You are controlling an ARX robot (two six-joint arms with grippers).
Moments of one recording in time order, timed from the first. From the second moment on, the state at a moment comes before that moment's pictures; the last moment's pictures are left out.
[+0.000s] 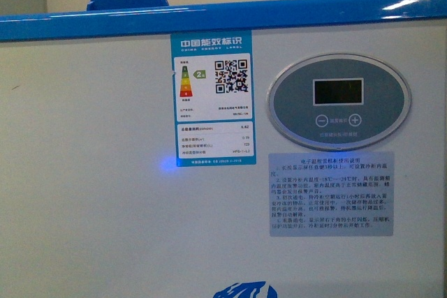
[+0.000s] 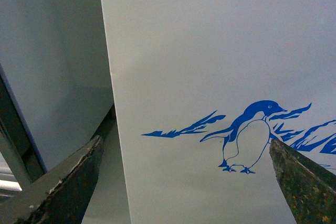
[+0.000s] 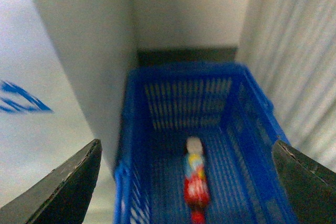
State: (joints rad) left arm 0.00 0.00 0.01 0.00 0.00 0.00; right arm -0.01 0.14 0.09 -0.18 0.15 0.06
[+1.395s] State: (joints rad) left arm 0.00 0.00 0.01 0.00 0.00 0.00; right arm -0.26 2.78 1.26 0.51 0.02 -0.10
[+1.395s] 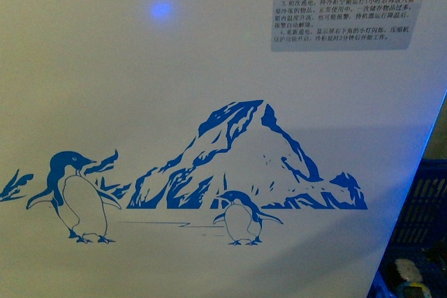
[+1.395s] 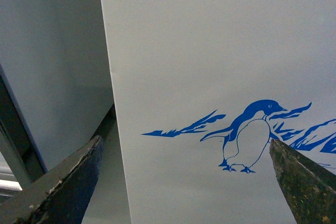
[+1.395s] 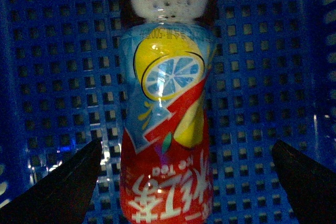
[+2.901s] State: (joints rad) left arm 0.00 0.00 0.01 0.00 0.00 0.00; right arm -0.24 2.76 1.33 0.39 -0.01 0.02
